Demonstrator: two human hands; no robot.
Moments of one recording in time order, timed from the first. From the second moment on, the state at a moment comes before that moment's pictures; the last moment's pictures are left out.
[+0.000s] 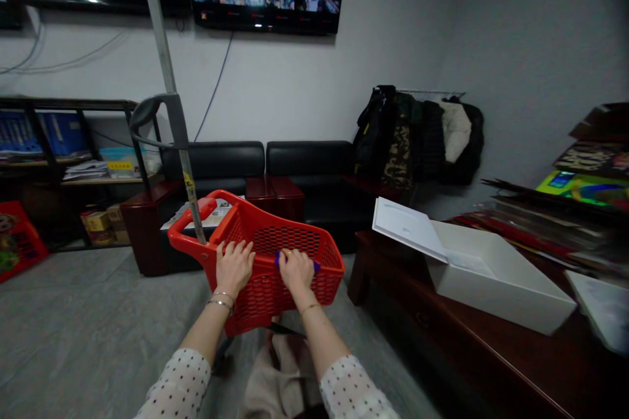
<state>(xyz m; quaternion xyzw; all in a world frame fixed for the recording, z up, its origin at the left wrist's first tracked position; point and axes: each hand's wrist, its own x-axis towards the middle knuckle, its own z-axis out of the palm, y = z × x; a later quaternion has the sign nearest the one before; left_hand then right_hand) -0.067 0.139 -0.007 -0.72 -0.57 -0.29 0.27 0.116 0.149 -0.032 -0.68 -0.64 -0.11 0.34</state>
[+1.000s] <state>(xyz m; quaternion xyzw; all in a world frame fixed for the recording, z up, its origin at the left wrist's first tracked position) -0.073 0.134 -0.001 -0.74 -0.56 -0.29 0.24 0.164 0.138 -0.043 -0.62 -0.71 -0.10 0.32</state>
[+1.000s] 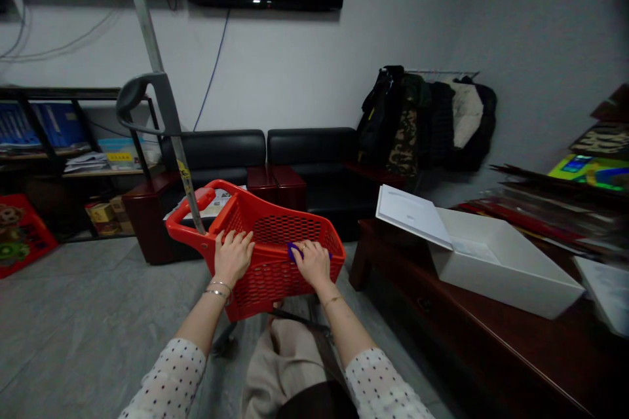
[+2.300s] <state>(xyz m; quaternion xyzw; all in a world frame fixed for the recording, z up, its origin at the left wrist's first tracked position) -0.071 0.135 -0.001 -0.74 -0.56 -0.30 0.23 0.187 0.151 -0.049 -0.66 -0.65 -0.09 0.35</state>
